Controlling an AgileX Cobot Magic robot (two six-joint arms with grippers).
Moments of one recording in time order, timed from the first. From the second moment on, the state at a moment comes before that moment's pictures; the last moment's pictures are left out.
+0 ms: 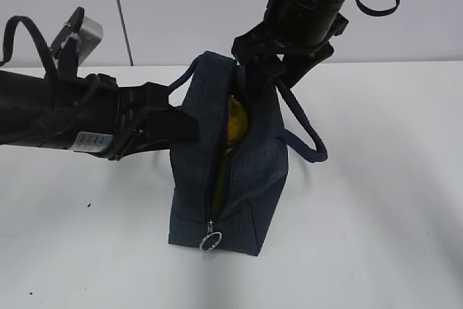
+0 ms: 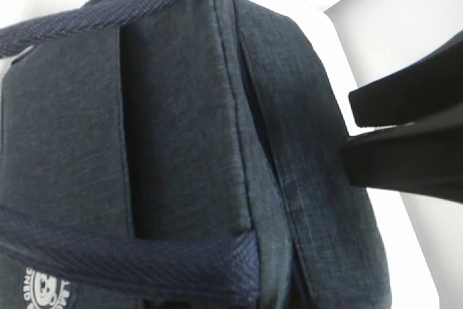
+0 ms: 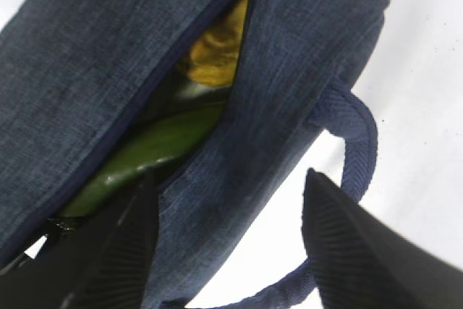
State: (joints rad) left arm -0.42 1.49 -0.77 -1.55 0.55 1.06; right arm 0.45 1.91 -1.80 0.15 1.25 -0.17
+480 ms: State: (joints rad) left arm -0.42 1.49 -0.77 -1.54 0.57 1.06; right arm 0.45 1.82 -1.80 0.11 1.25 -0.16
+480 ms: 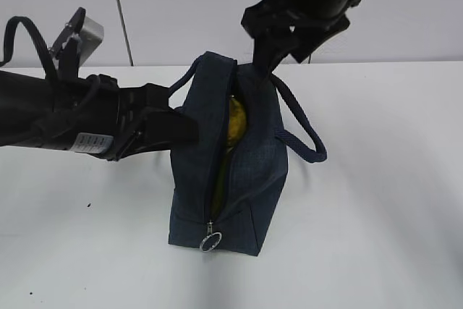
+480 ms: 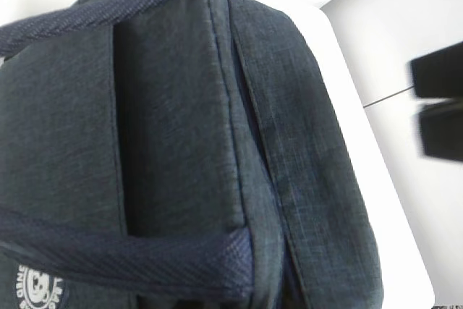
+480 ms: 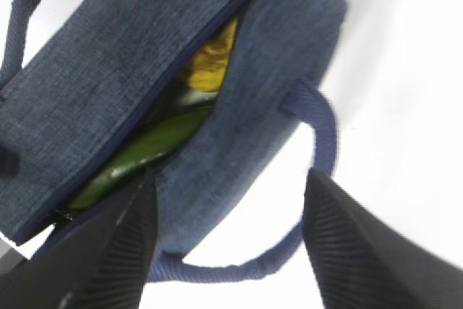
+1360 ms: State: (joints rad) left arm -0.42 1.49 -0.77 -1.53 0.61 1.06; right arm 0.45 1.27 -1.21 0.02 1.13 -0.06
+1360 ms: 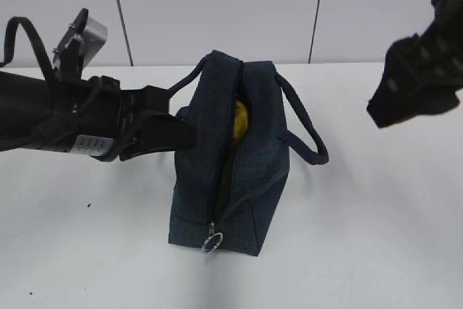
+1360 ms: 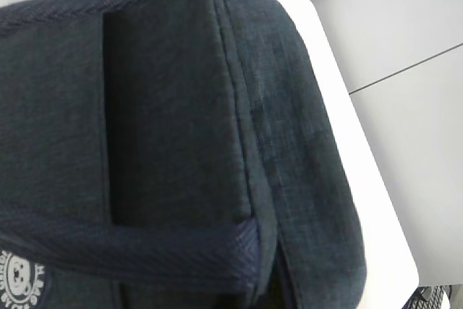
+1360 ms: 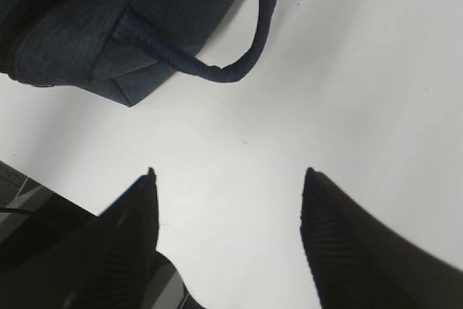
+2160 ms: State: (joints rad) left arm -0.42 1.49 -0.77 -1.49 0.61 1.06; right arm 0.45 1.16 -0.55 1.16 0.66 -0.86
